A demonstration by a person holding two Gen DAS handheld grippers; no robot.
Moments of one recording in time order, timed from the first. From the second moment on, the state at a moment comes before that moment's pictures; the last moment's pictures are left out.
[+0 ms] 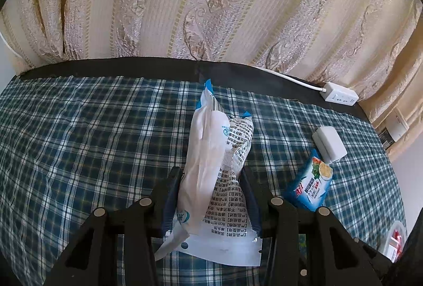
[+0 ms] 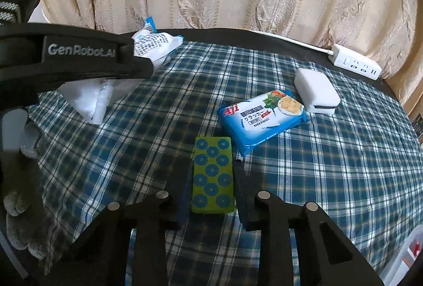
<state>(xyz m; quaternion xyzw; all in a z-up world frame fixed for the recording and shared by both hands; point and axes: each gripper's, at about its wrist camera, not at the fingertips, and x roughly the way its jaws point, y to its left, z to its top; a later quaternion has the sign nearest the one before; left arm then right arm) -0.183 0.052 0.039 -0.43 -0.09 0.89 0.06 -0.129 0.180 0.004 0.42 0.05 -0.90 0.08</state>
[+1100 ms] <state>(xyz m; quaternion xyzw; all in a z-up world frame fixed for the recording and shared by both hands) -0.105 0.139 0.094 -0.36 0.00 0.92 0.17 -0.019 0.245 0.074 0.35 -0.04 -0.93 0.03</state>
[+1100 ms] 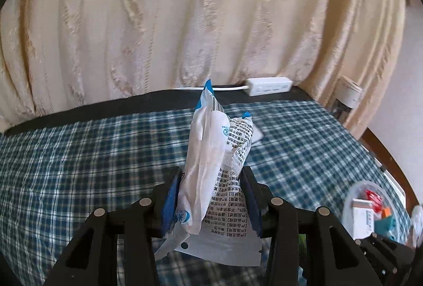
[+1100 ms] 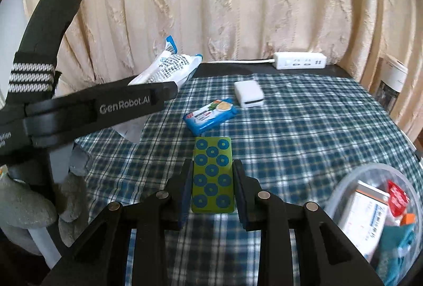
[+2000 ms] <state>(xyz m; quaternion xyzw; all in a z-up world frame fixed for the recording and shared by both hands) -0.016 0.237 0.122 -0.31 0.08 0.90 0.28 0.079 0.352 0.101 0.30 -0.12 -0.94 -0.06</state>
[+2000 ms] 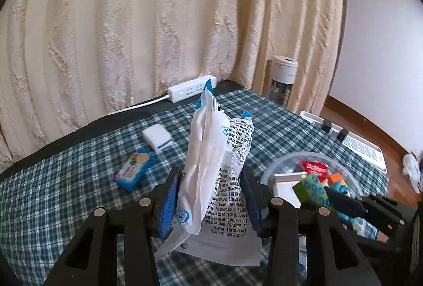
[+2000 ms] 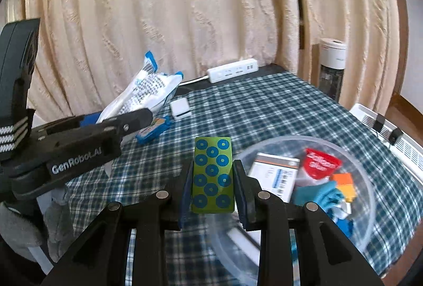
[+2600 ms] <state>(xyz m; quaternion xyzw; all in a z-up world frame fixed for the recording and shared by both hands) 0.015 0.313 0.094 -0.35 0.13 0.87 0.33 0.130 0.437 0.079 0.30 -0.17 -0.93 -0.13</state>
